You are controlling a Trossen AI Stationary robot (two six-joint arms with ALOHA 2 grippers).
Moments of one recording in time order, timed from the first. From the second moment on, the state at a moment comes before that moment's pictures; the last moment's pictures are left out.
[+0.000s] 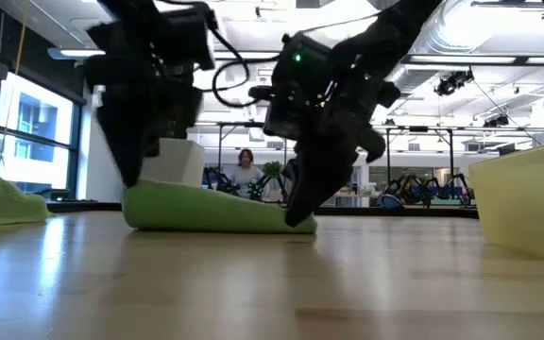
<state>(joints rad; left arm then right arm) 0.14 1.56 0.91 -0.72 0.22 -0.32 -0.02 2.00 1.14 -0.25 -0.30 -0.17</state>
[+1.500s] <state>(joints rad) -0.13 1.79 0.92 -0.46 -0.10 -0.43 -0.13 2.01 1.13 -0.26 -0.66 -0.01</state>
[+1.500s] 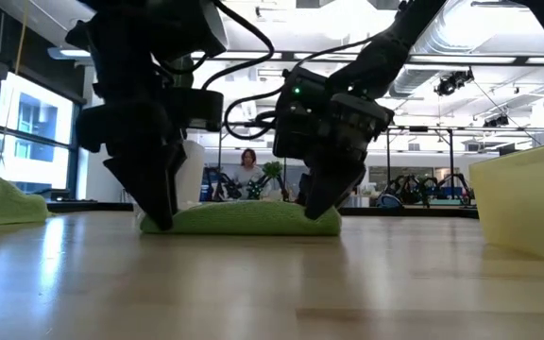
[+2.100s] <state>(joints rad) -0.05 1.78 0.92 -0.44 0.03 -0.45 0.00 1.81 1.13 -0.41 -0.14 -0.41</state>
